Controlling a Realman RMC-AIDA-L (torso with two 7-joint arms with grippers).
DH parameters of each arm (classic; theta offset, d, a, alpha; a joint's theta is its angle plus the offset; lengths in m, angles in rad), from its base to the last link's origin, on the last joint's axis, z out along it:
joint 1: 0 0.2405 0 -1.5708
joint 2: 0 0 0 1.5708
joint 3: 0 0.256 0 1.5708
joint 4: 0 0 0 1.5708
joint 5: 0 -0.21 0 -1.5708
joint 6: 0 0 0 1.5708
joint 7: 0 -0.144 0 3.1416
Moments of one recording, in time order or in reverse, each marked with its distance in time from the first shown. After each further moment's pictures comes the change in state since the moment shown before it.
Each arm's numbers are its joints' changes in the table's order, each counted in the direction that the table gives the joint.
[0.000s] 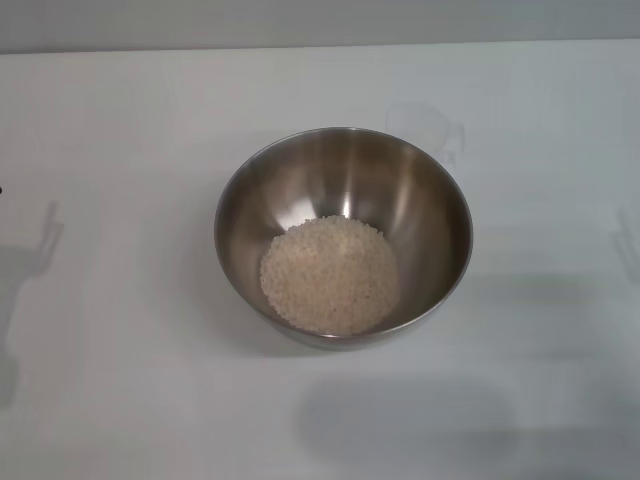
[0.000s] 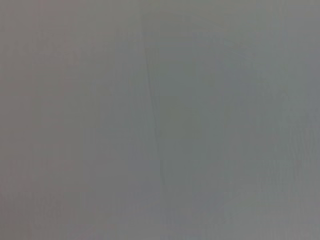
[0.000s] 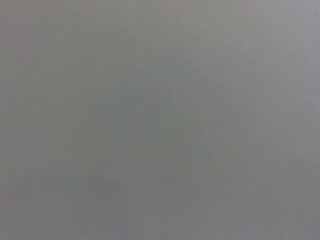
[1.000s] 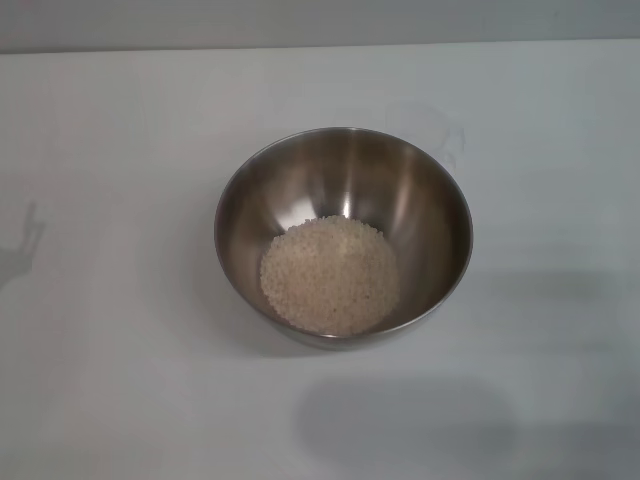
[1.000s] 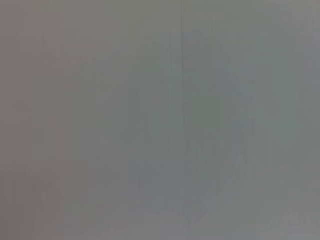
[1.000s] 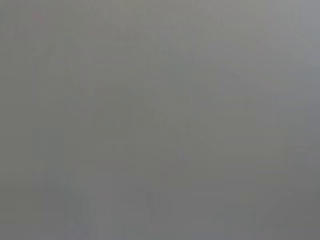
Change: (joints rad) left arm 0.003 0.000 0.002 0.002 0.060 0.030 0.083; right arm 0.008 0.000 0.006 0.005 -0.103 0.004 -0.036
